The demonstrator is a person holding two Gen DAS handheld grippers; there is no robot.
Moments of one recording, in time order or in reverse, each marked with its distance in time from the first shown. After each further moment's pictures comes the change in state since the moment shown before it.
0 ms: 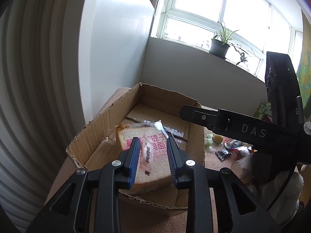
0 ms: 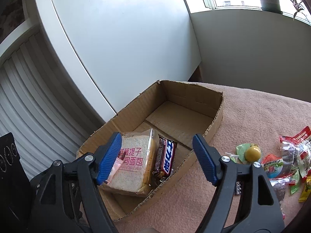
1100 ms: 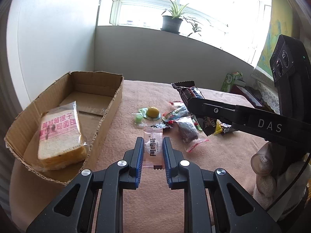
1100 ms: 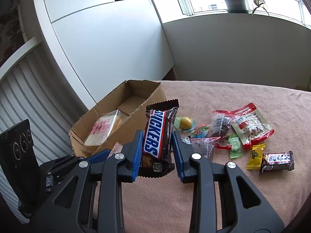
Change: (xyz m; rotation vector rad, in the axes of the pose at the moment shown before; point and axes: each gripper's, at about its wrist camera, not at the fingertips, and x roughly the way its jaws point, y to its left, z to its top) left arm 0.004 -0.103 -0.026 0.159 0.106 -0.200; right arm -0.097 -0.067 -0.042 0.054 -0.048 -0.067
